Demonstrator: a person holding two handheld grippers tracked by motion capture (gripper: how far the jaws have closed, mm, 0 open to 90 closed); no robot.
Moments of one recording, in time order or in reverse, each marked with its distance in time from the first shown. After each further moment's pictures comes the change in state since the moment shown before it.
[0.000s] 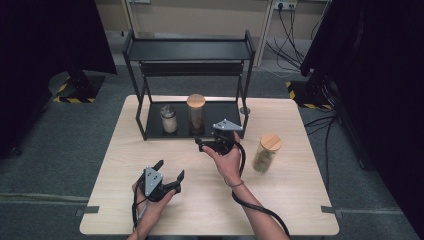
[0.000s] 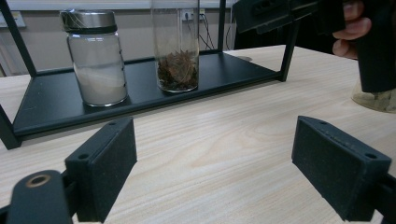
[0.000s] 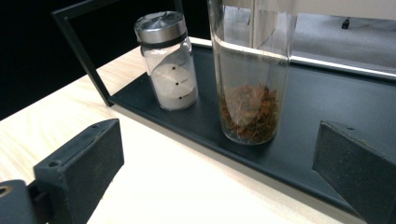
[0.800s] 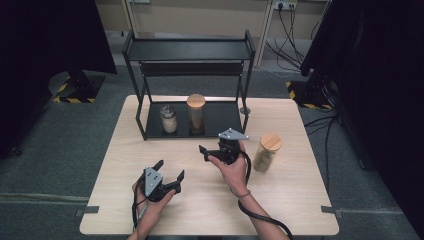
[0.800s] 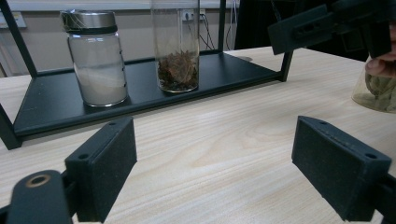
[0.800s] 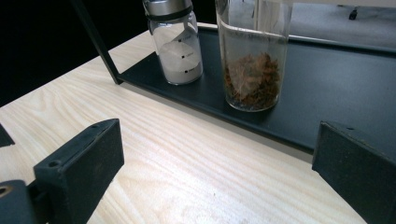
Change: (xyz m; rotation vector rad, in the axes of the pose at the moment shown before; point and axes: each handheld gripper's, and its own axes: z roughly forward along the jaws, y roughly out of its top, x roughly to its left) left arm 0.000 0.000 0.000 -0.001 0.002 0.001; right arm -0.001 -0.025 -0.021 0.018 0.020 0.009
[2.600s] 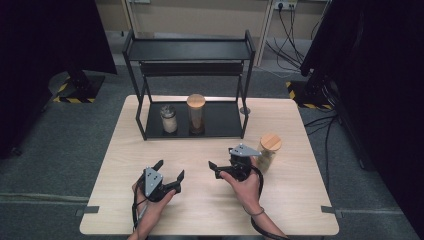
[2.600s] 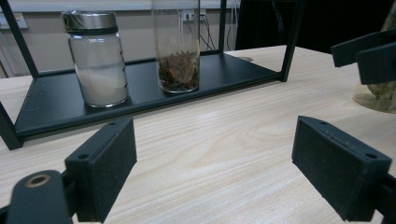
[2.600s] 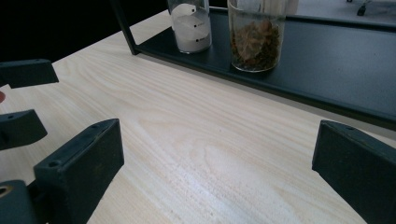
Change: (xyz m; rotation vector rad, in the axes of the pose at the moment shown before) left arm 0.000 0.000 0.000 -0.002 0.003 0.001; right arm 0.002 -0.035 -0.048 0.017 0.028 -0.024
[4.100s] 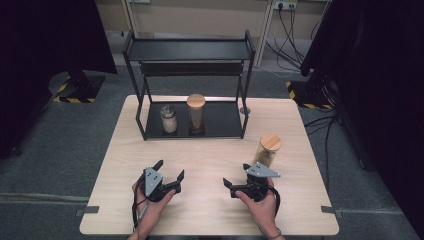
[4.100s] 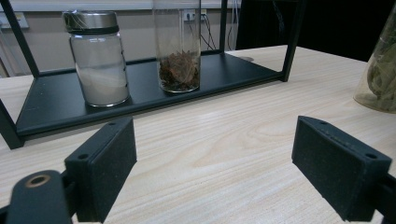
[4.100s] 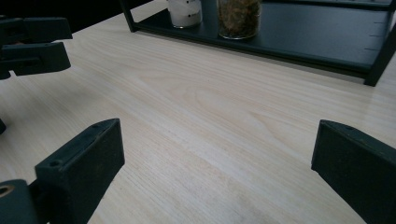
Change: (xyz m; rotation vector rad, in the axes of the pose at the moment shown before) left arm 0.000 0.000 0.000 0.002 0.003 -0.002; right arm -0.001 -0.045 -0.057 -0.009 -0.037 -0.005
